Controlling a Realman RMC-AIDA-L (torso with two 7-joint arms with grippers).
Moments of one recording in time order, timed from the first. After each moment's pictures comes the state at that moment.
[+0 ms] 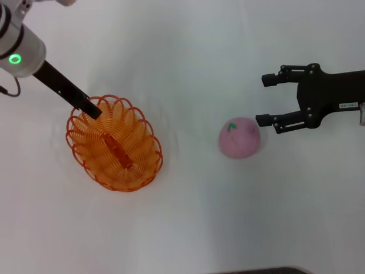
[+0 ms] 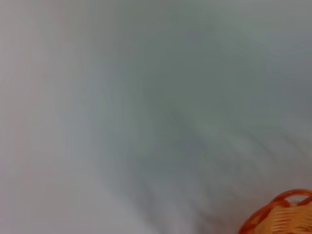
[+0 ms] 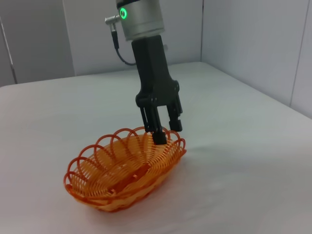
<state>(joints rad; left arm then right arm) -0.96 -2.09 0.97 0.73 2.85 1.39 -2.29 0.51 2.02 -0.63 -0.72 -2.17 -1.65 1.17</state>
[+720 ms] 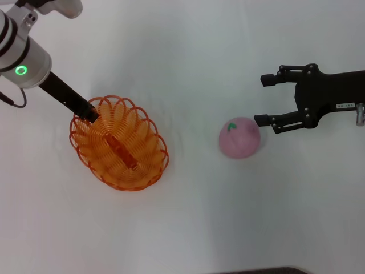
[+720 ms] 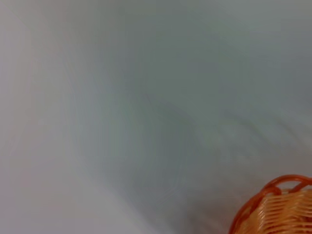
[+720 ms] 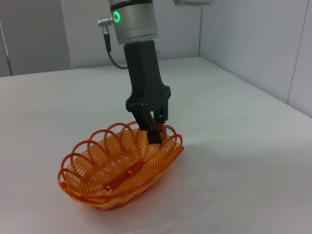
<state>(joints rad) -0.95 -2.10 0.96 0.69 2.85 1.38 -2.29 0.51 2.02 -0.64 -0.71 -2.17 -1.62 1.15</state>
